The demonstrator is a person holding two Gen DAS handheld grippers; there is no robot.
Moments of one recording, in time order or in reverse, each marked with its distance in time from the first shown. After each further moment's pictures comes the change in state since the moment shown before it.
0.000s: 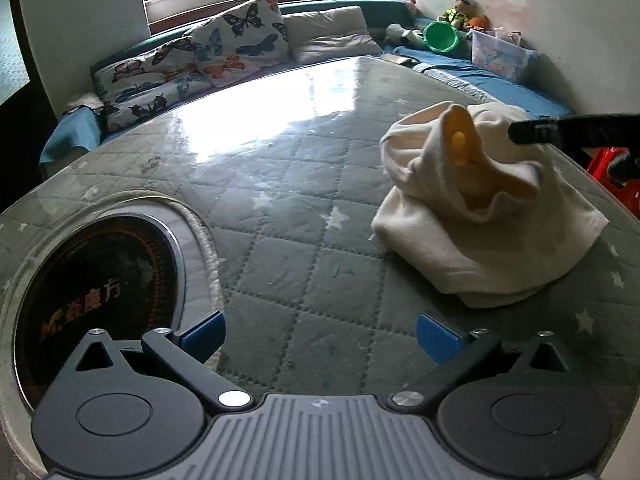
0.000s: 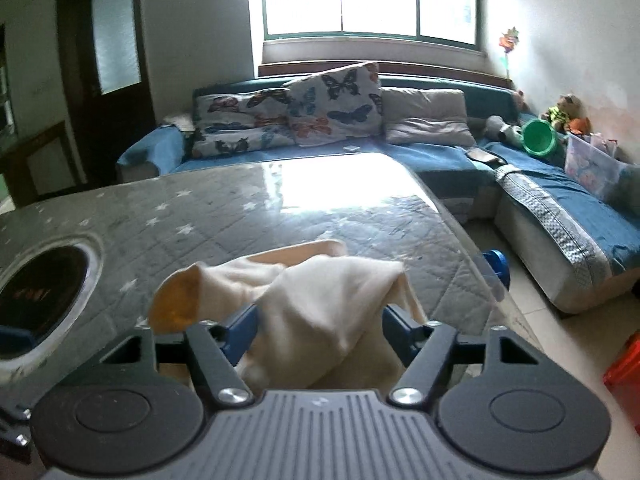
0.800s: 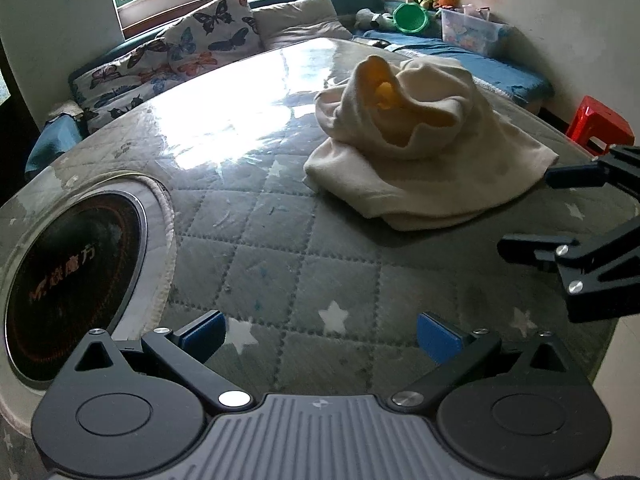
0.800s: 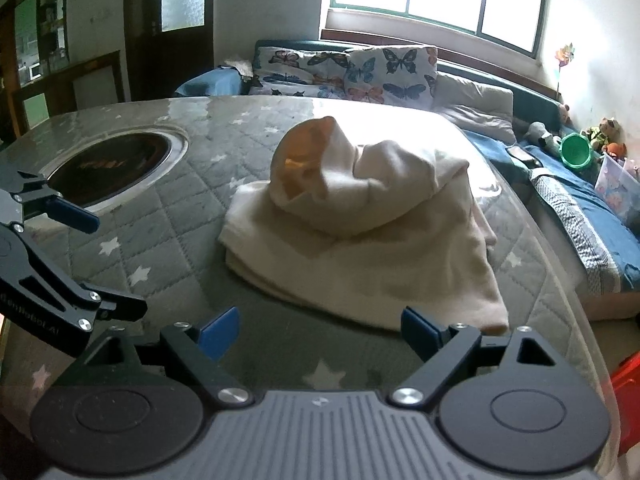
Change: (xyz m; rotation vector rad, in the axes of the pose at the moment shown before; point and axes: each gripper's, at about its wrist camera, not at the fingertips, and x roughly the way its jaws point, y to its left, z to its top) left arm -0.020 -0.041 -0.040 0.078 0.029 -0.026; right arm -0.064 0.062 -0.094 -0.204 0.081 0.061
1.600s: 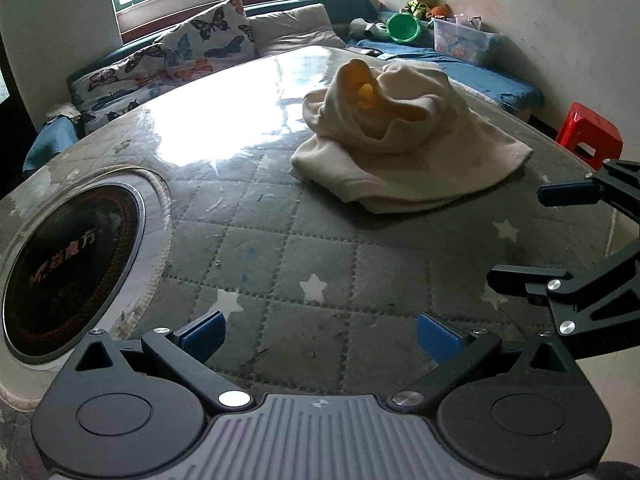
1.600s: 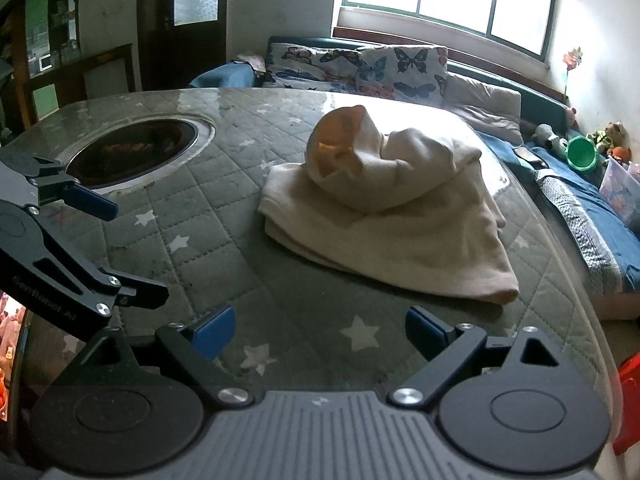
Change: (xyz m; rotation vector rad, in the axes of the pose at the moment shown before) left arm -0.022 -0.013 -0.022 -0.007 -0.030 -0.027; right arm -0.026 0.022 -0.023 -0.022 0.014 0.018
